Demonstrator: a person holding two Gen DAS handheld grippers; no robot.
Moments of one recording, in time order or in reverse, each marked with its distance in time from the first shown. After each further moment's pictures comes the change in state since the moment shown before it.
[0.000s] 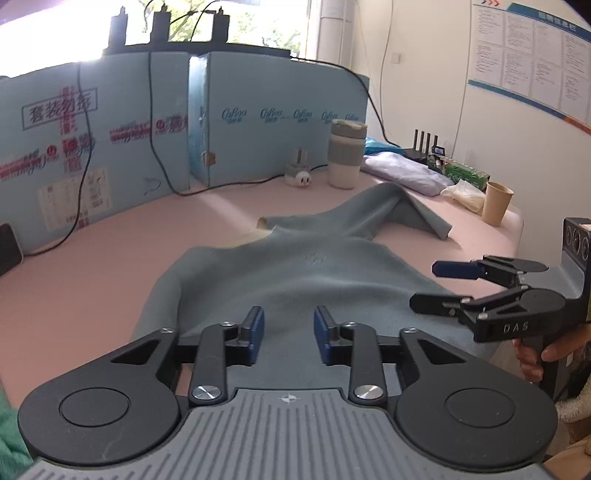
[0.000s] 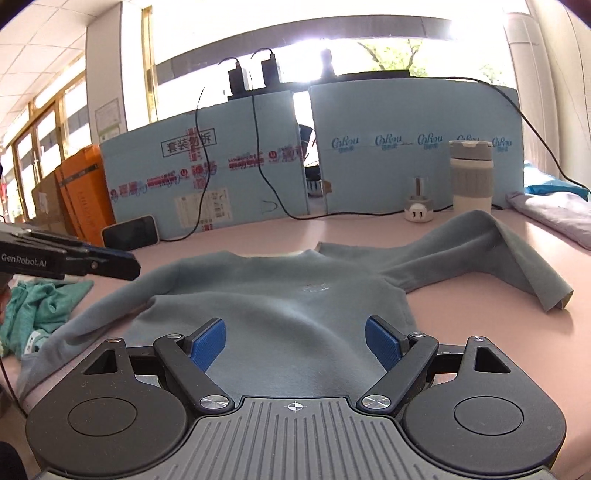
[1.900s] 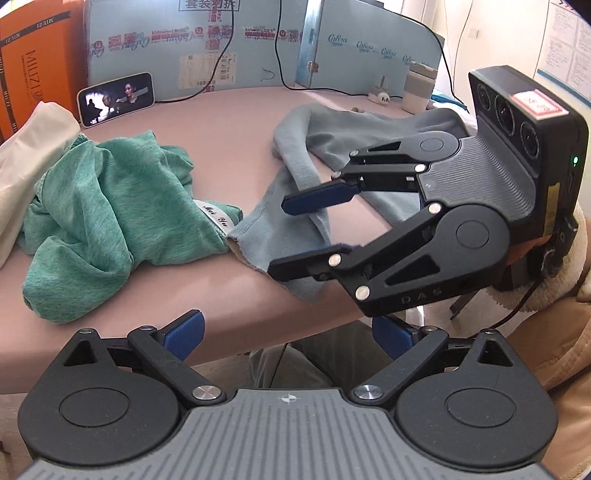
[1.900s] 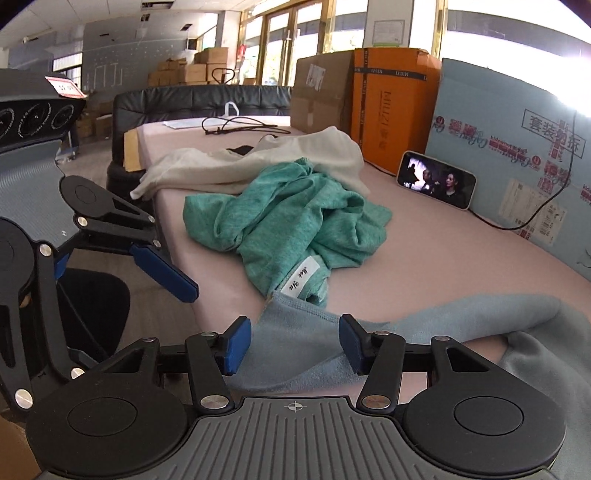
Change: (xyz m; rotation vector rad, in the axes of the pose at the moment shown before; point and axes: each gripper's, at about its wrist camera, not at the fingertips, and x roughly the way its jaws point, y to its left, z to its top) left arm -0.137 0.047 -0.143 -0.182 0.183 0.164; right arm 0.044 0.247 -0.029 -0.636 0.200 0.621
